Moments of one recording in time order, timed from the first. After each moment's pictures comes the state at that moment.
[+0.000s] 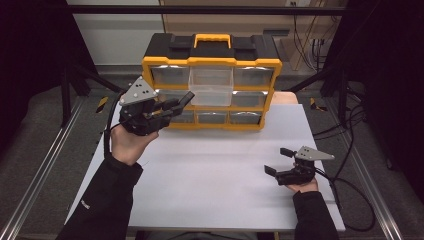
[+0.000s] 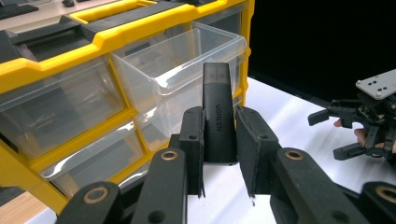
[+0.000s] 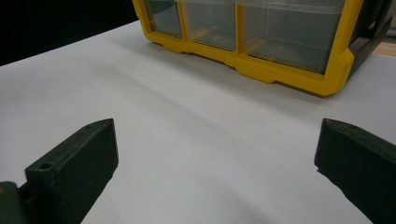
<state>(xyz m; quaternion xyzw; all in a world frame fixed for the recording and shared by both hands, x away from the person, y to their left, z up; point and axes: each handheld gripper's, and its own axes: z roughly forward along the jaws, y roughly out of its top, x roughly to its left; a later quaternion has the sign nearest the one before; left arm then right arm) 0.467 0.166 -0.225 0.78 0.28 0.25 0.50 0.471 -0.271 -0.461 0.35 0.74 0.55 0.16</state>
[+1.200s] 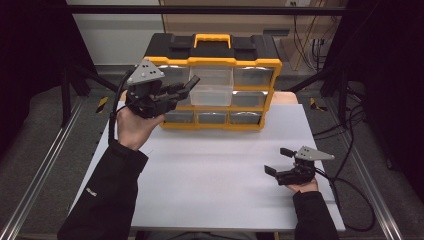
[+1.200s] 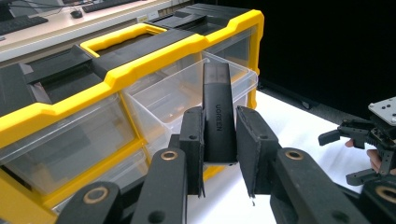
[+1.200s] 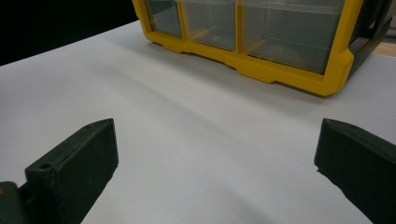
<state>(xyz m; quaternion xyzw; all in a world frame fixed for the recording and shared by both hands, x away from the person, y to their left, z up) 0.488 0.150 -0.199 0.78 0.28 0.26 0.50 0.471 -0.272 -0.461 0.35 0.74 0.55 0.16</state>
